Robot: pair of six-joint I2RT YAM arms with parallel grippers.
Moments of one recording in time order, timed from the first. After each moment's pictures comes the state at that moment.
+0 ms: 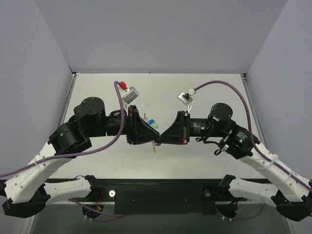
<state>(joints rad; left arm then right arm) -0.95 1.02 1.44 -0.57 0.46 -0.65 0.87 0.96 1.14 -0.21 -0.66 0.95</state>
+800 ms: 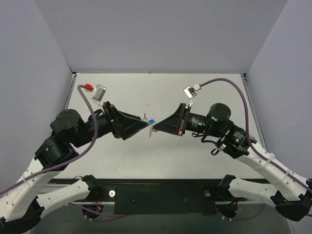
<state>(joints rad) -0.84 0.83 1.29 -0.44 0.24 -0.79 0.86 0.98 1.10 -0.12 -0.43 1.00</state>
